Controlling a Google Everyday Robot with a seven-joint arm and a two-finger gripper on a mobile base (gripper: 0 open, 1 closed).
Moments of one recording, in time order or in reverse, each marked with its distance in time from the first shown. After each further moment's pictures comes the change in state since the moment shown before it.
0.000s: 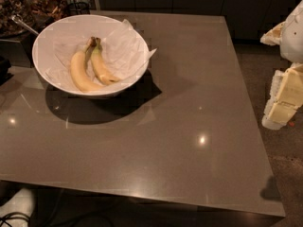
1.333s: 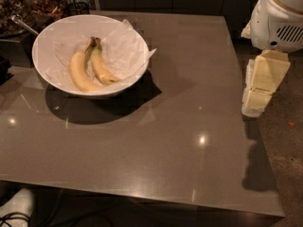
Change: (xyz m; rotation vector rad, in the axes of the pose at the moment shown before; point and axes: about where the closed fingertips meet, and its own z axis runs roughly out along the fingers) arm -0.032 -0.011 0.005 -0.033 0.104 -0.022
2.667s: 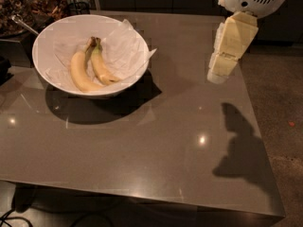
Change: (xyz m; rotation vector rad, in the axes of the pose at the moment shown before) arm -0.070 -0.030 -0.034 0.068 -0.148 0.008
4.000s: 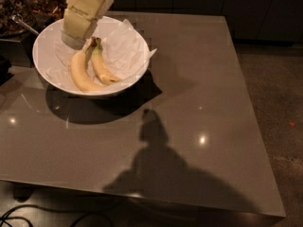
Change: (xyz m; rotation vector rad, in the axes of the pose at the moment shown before) arm -0.202 0.045 -0.026 -0.063 -0.174 0.104
